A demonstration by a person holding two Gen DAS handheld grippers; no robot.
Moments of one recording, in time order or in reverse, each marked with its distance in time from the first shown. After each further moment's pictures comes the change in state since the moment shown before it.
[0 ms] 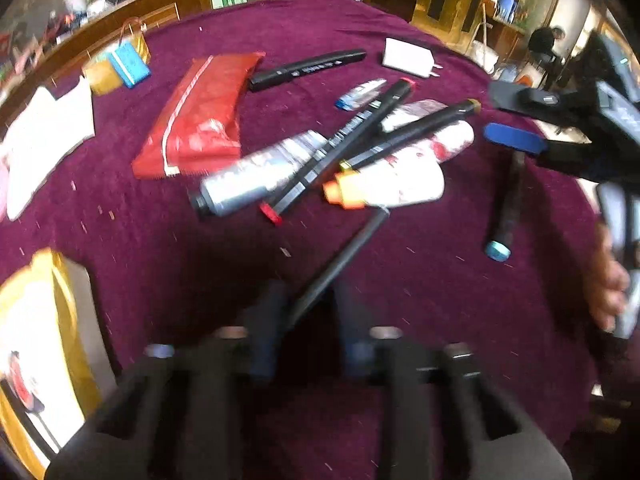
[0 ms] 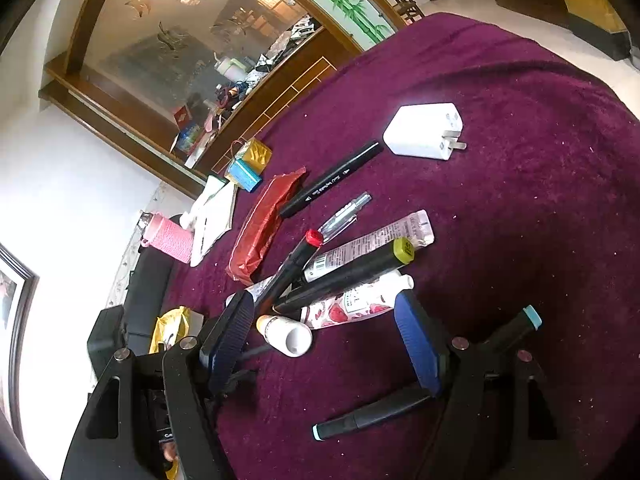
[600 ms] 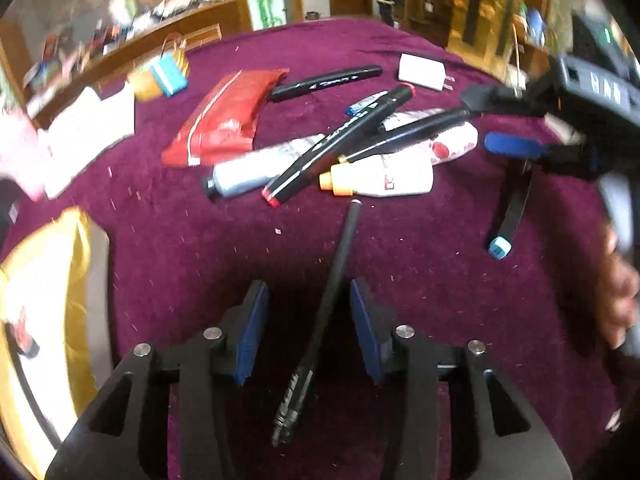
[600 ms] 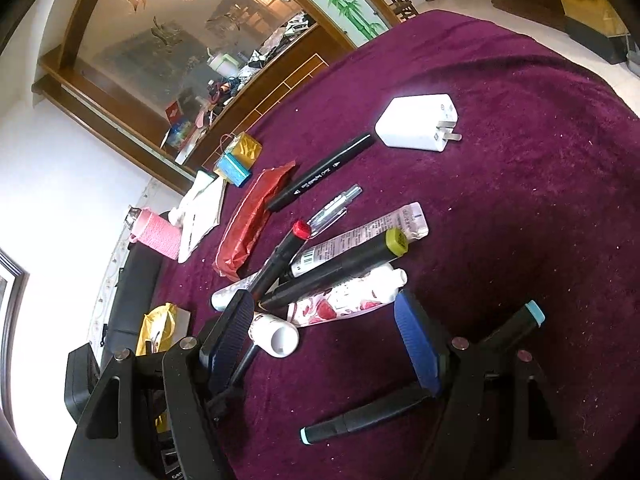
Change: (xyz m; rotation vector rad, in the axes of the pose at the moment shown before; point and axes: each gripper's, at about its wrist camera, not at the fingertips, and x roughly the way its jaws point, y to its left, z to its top) left arm -0.002 -0.025 -0.021 -0.087 -0.121 0.162; right arm 0.009 -0.003 -0.005 -0.005 0.009 -0.042
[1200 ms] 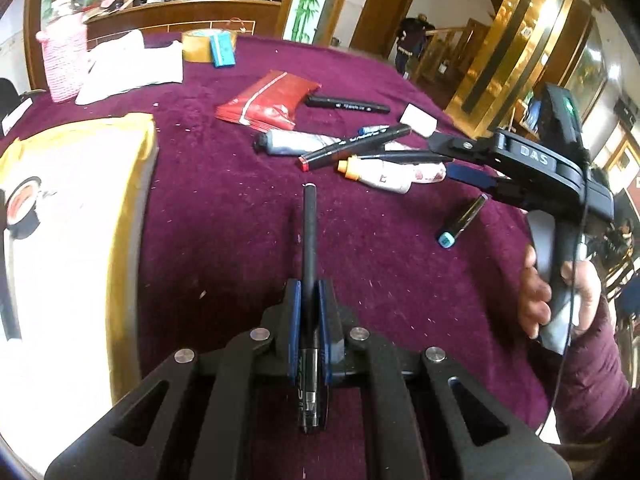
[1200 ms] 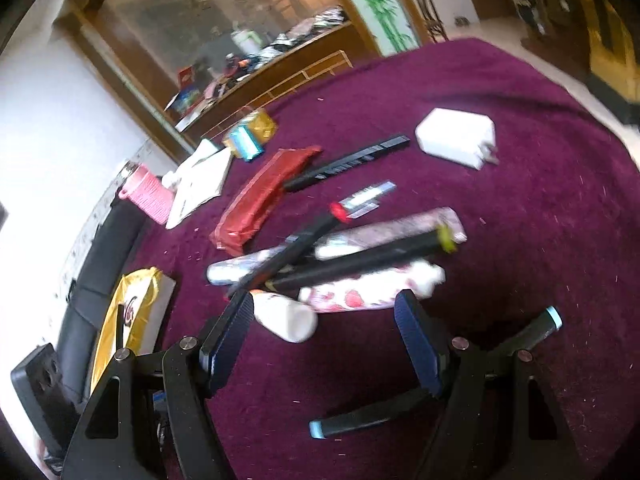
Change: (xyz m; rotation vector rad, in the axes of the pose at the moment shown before) left arm -0.057 0.042 -0.056 -0.259 -0.099 -0.171; right arm 0.004 0.048 -0.015 -0.211 0.007 -0.091
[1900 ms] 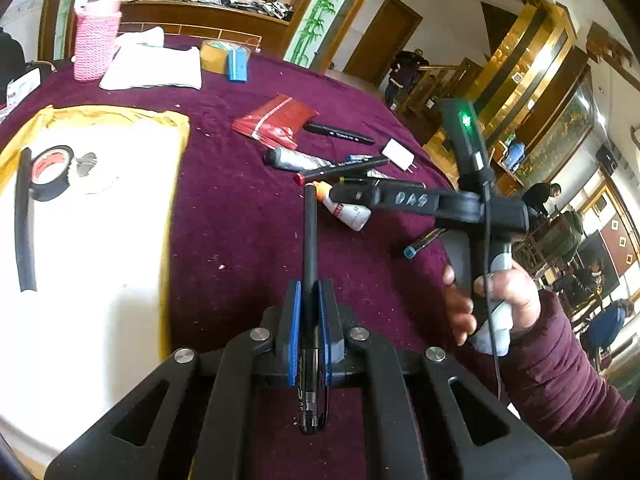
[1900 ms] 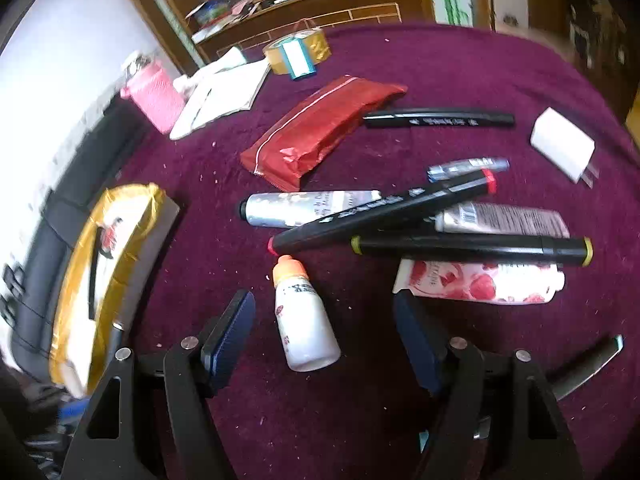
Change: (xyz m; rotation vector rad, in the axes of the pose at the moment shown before) left arm -0.047 0.023 -0.015 -0.115 -0.079 -0.107; right arm 0.062 0.076 -0.018 -0.234 0.232 -0.112
